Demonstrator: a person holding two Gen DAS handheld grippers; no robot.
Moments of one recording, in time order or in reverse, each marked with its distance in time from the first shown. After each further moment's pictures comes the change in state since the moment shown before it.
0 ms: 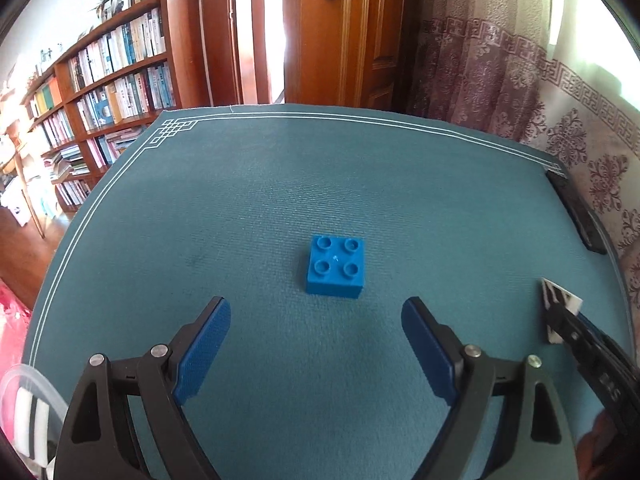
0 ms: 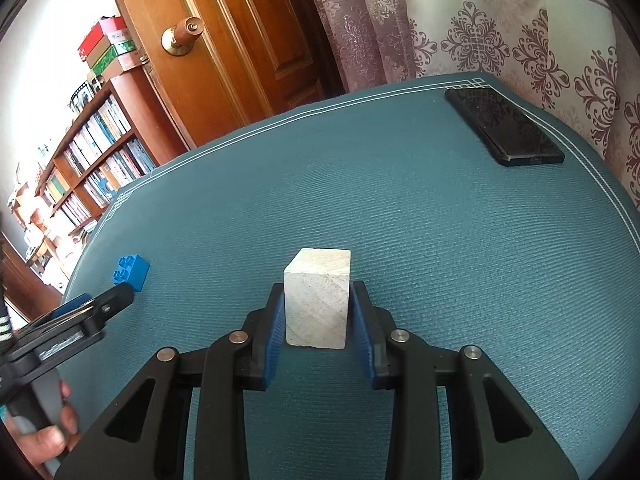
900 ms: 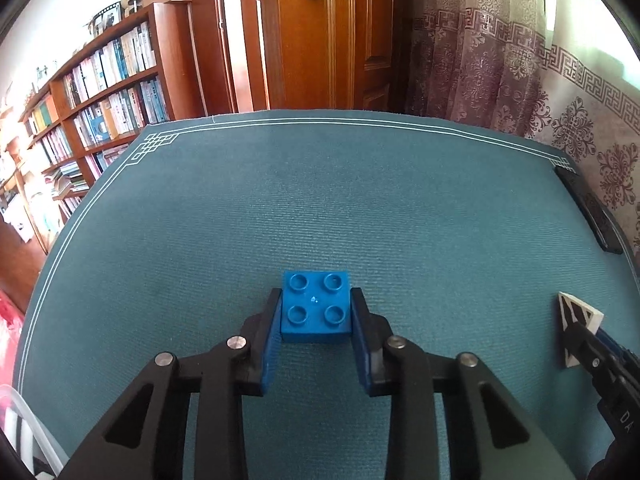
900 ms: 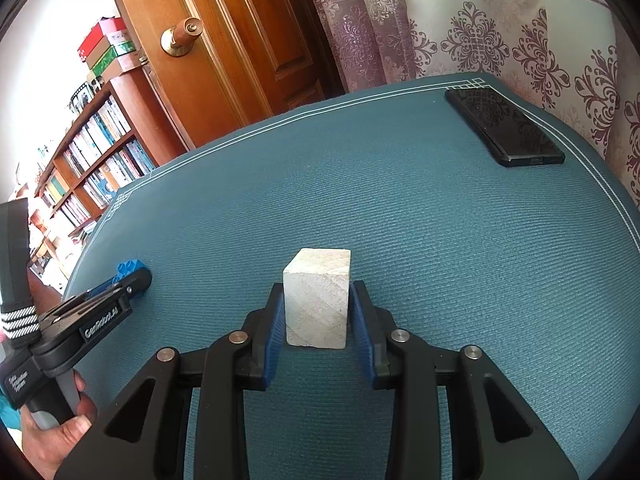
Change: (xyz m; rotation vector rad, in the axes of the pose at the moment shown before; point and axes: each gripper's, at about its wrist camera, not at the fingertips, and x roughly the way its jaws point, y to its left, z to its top) left arm 0.019 -0.018 0.005 0.038 -0.037 0.018; right arm 0.002 0.000 0.000 0.004 -0.005 0.000
